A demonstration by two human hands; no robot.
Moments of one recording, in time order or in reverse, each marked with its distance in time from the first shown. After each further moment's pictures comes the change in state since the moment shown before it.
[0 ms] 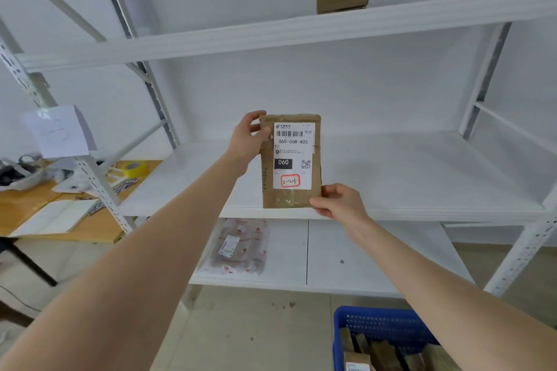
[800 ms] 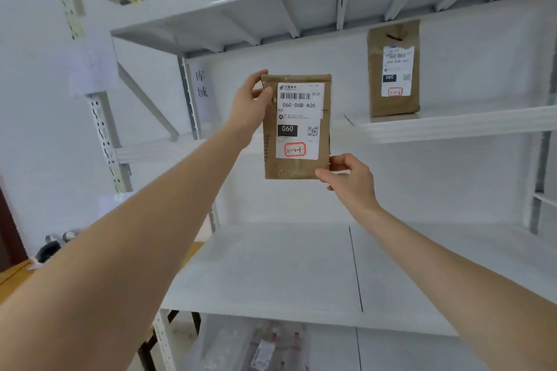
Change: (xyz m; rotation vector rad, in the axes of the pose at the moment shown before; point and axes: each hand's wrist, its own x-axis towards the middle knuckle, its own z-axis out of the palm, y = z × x) left_hand 0.064 0.181 -0.156 0.005 0.178 0.471; right_hand 0.029 -0.186 0.154 -0.135 0.120 -0.633
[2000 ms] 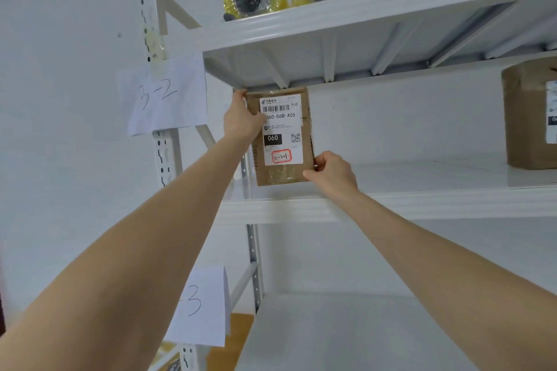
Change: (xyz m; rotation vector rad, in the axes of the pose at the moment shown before) left_hand 0.225 -0.128 -0.266 0.268 0.204 0.060; right_hand 0.157 -0.053 0.360 -0.440 -0.050 -0.095
